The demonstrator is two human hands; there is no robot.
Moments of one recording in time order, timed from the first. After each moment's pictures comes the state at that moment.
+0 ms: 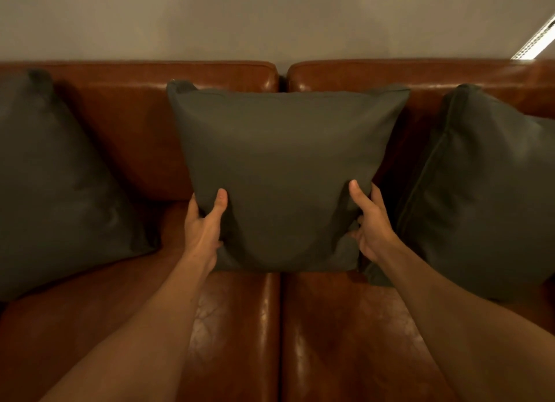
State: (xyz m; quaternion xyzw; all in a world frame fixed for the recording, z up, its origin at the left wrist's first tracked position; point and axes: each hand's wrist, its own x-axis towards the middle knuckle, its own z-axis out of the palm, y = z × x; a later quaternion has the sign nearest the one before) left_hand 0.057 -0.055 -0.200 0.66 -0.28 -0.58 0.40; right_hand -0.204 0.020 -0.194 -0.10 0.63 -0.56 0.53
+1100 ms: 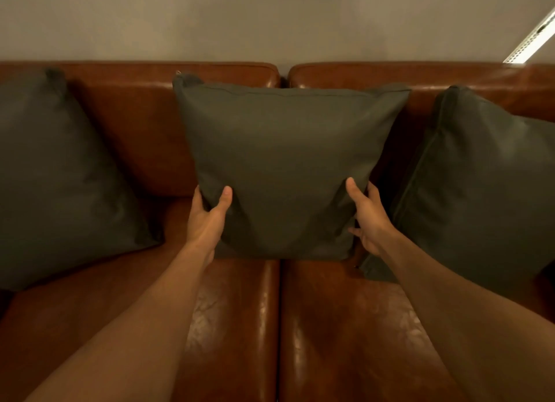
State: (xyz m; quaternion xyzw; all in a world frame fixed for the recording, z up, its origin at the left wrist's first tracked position) left_hand 0.060 -0.051 -0.193 0.67 -0.37 -0.54 0.35; right_hand -0.210 0.023 -0.187 -0.13 0.69 -0.49 0.52
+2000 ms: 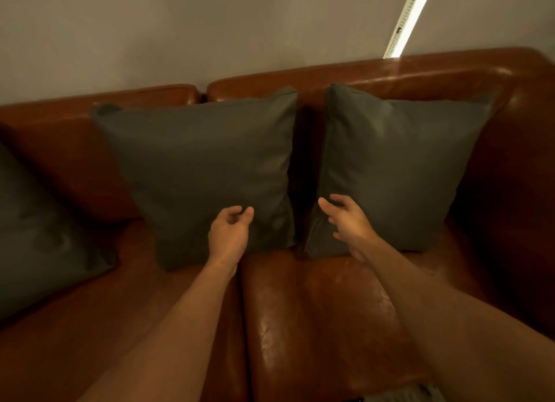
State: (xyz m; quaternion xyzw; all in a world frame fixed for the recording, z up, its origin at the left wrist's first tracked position) left_hand -0.066 0.039 -0.171 0.65 -0.46 -0.55 0.23; right_hand -0.282 0.135 -0.168 -0.17 0.76 -0.43 0.46
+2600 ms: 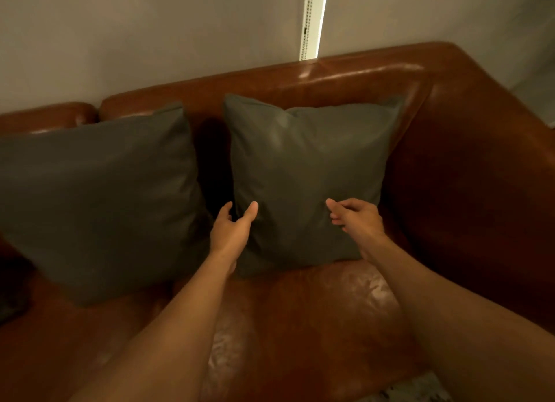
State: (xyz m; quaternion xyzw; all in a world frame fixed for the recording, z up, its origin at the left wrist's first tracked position) left_hand -0.261 0.081 -0.179 0.63 -0.48 -0.59 0.18; right_hand -0.467 0.206 -0.175 -0.12 0.81 -0.45 0.35
